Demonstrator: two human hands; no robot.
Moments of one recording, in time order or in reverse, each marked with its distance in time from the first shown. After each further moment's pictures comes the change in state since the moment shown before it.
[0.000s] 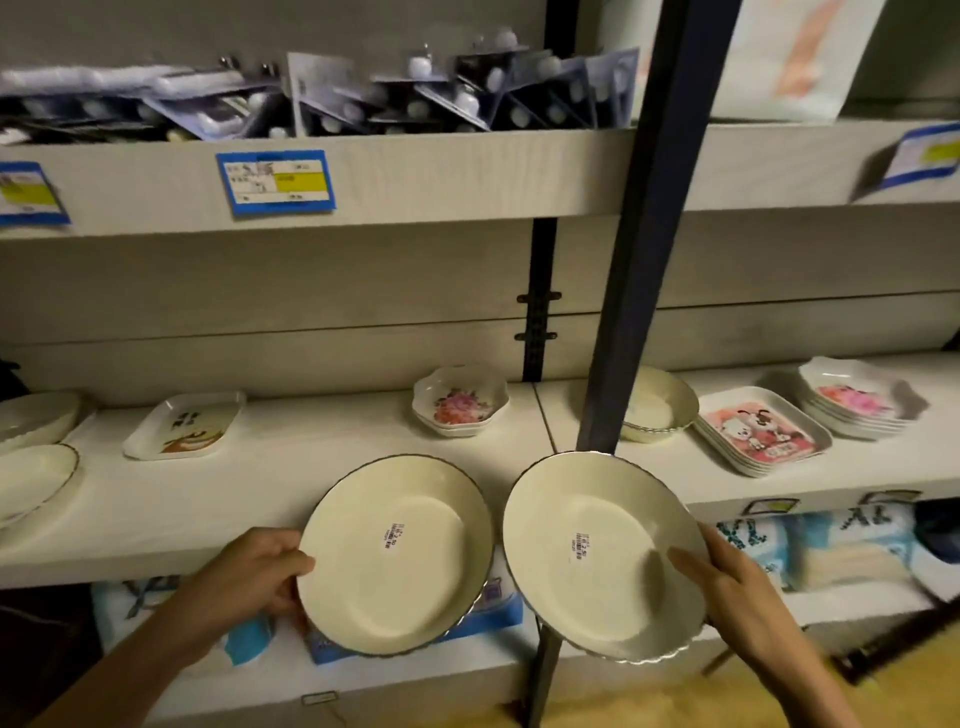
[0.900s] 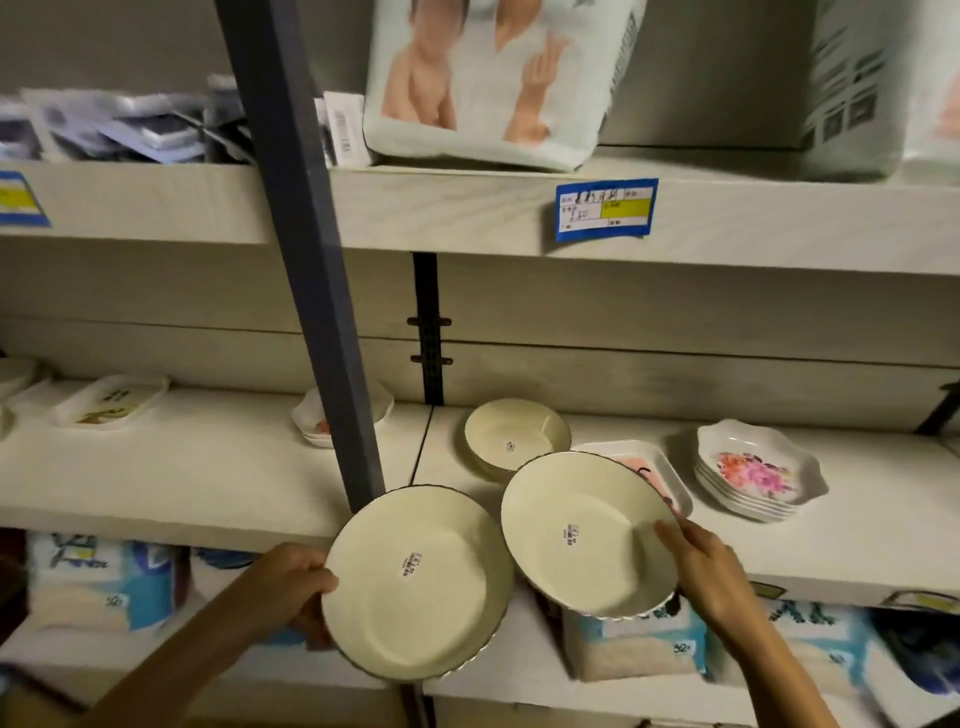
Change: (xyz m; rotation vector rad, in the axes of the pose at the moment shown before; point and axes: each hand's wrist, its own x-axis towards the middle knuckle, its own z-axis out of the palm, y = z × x) left_hand -0.030 0.132 0.250 -0.062 0.064 -0.074; right_hand 0.144 0.062 -0.225 -0.155 -0.051 -0.114
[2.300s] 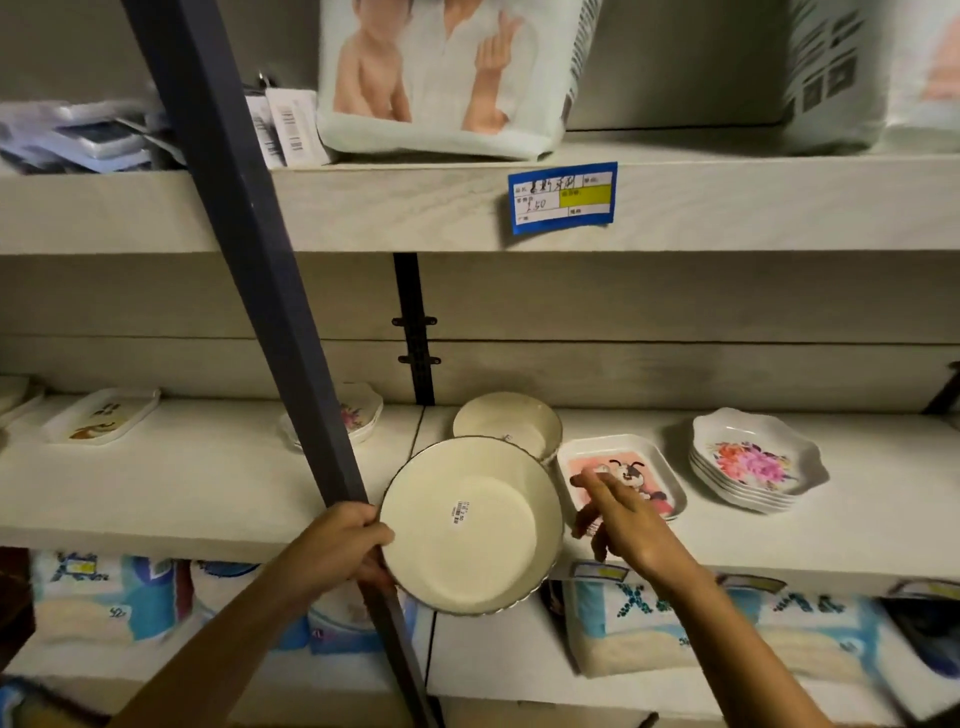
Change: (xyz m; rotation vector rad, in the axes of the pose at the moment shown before) left_hand 0.006 0.065 0.043 0.001 -0.029 0.083; right_hand 0.038 -0.021 0.028 0.146 -0.287 -0.125
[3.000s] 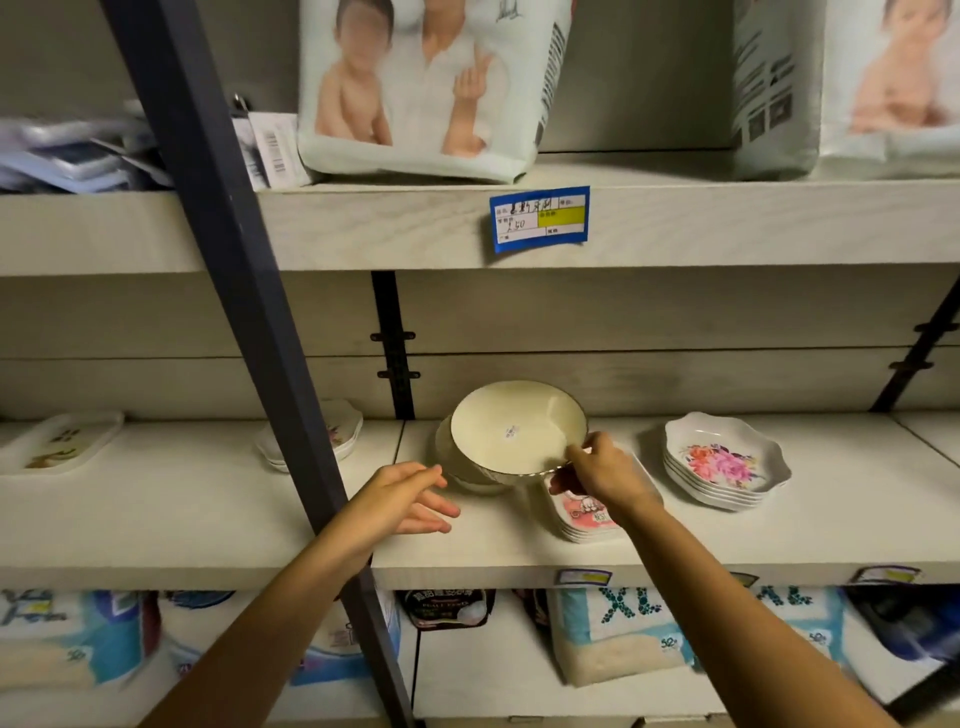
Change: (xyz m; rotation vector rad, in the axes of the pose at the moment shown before) left_hand 0.035 0.040 0.023 -0.327 -0.159 0.155; right_hand 0.067 -0.007 -0.008 -0.023 0.205 0.119
